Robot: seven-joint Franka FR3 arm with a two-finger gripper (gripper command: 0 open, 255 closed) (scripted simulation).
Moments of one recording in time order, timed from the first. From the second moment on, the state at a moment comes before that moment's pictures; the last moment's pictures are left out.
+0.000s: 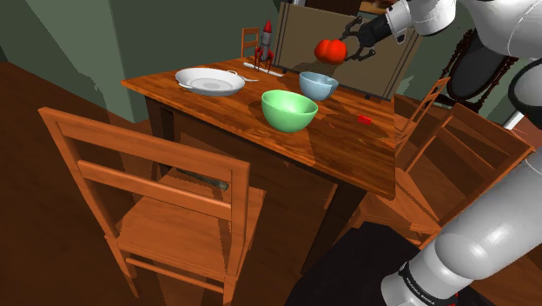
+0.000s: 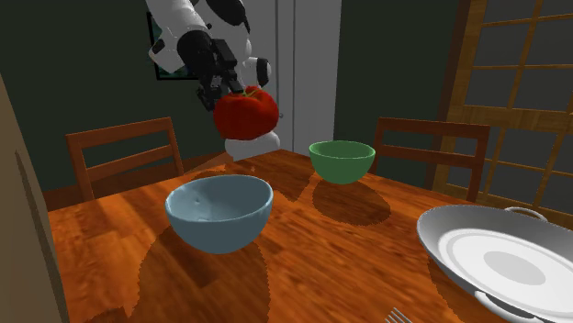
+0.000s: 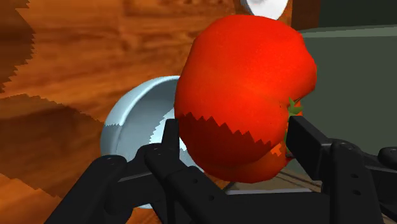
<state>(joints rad) -0.19 -0.06 -0.33 -1.61 0.68 2.01 0.56</state>
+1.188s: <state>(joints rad) -0.26 0.21 -0.37 -1.42 0.82 1.99 0.43</state>
